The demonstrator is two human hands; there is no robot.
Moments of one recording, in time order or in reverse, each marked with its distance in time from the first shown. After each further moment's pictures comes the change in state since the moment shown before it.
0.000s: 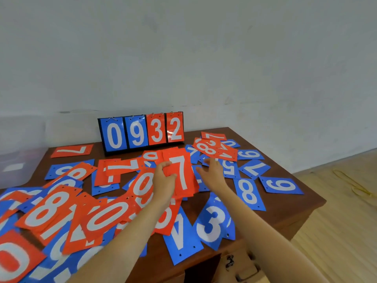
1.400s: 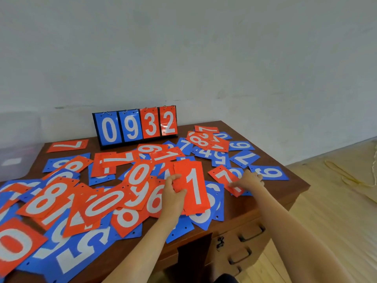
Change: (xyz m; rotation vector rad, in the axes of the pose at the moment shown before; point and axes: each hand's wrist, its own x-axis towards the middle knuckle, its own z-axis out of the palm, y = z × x) left_hand -0.080 -0.033 0.016 -0.009 -0.145 -0.012; right_hand -0.021 0.091 -0.096 -0.586 -0.097 0.523
